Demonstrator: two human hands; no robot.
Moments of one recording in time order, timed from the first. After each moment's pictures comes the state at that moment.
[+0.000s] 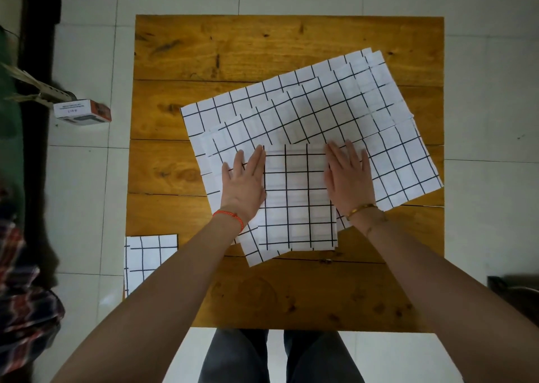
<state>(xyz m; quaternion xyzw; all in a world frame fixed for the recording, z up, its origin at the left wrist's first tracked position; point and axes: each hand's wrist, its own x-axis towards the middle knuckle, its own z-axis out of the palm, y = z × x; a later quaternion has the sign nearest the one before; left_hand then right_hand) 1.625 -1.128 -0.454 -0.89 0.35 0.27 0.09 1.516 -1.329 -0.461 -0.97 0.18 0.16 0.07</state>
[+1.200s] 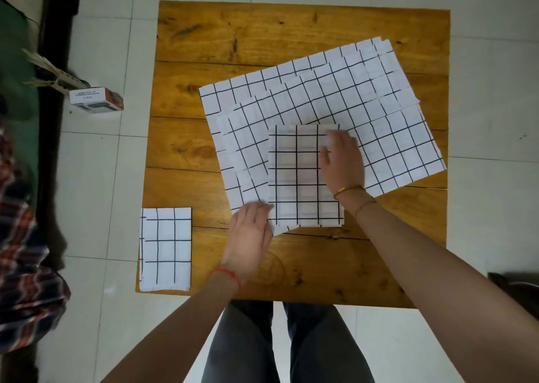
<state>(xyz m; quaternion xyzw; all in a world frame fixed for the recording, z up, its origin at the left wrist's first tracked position) 1.505 -1.037 -0.438 -0.91 0.32 0.20 -0.17 1.525 -1.284 -0.442 -0.94 0.26 -0.01 0.22</state>
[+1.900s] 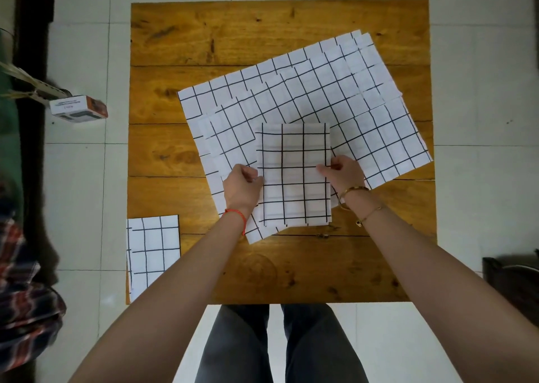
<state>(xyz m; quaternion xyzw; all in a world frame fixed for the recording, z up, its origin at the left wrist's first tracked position) 1.581 -1.114 -0.447 -0.86 -0.08 0.30 -0.40 1.493 -1.302 -0.439 -0.73 0.50 0.11 0.45</state>
